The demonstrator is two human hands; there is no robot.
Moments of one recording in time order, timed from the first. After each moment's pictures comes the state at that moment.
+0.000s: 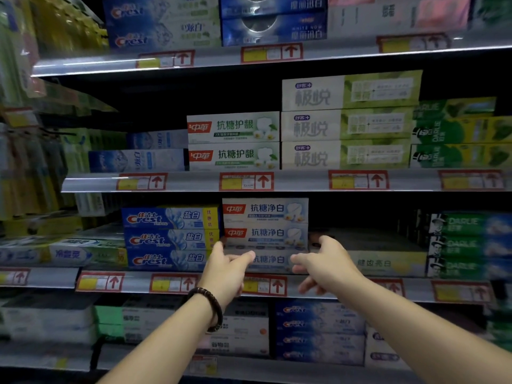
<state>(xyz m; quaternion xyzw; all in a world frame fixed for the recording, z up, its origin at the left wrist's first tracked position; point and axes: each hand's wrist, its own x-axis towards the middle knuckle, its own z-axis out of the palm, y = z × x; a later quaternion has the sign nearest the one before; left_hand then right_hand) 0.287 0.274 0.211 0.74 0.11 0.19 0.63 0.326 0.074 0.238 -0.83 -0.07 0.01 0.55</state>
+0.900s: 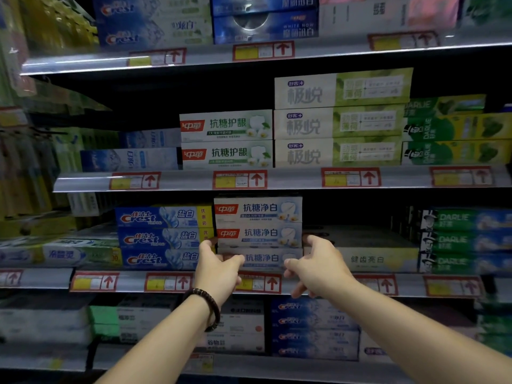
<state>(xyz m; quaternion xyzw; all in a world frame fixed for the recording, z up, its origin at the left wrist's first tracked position) 0.284 0.270 0.210 0.72 0.15 0.24 0.63 0.313 0.076 0.233 -0.84 -0.09 -0.02 0.53</state>
